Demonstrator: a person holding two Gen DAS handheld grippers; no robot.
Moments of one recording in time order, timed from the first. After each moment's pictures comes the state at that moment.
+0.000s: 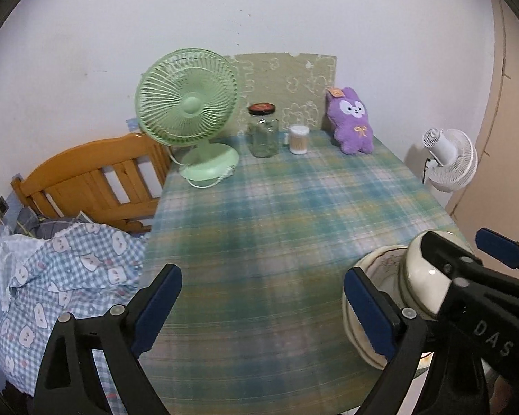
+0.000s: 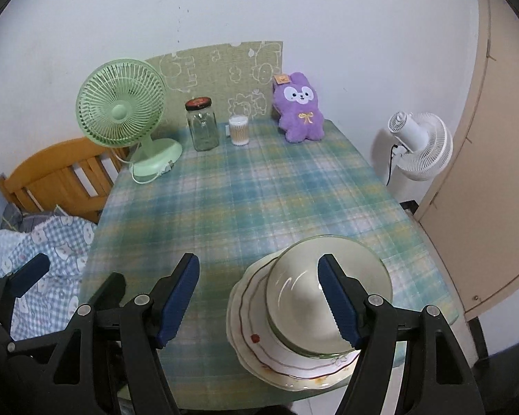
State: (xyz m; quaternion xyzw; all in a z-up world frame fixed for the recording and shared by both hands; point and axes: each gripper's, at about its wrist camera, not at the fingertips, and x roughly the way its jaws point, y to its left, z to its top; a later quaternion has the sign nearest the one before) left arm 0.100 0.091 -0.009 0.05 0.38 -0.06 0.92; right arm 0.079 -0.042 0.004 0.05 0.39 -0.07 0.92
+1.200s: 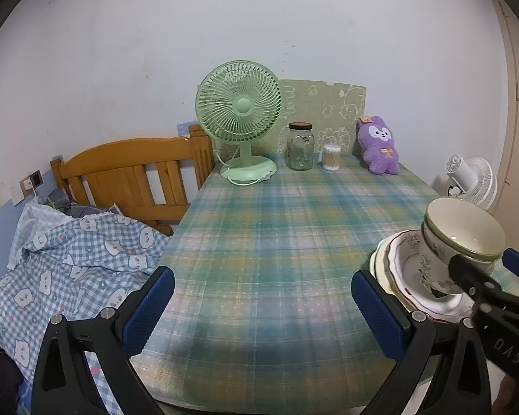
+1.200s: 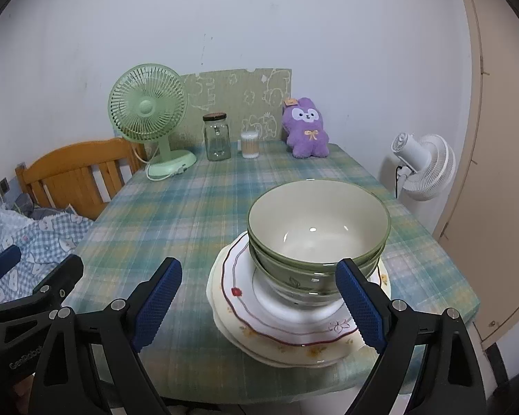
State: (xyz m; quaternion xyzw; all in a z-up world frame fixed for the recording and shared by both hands) left arm 0.008 0.114 -0.074 0.02 0.28 0.01 0.96; right arm -0.011 -0.050 -0.079 0.03 0.28 -0.04 0.96
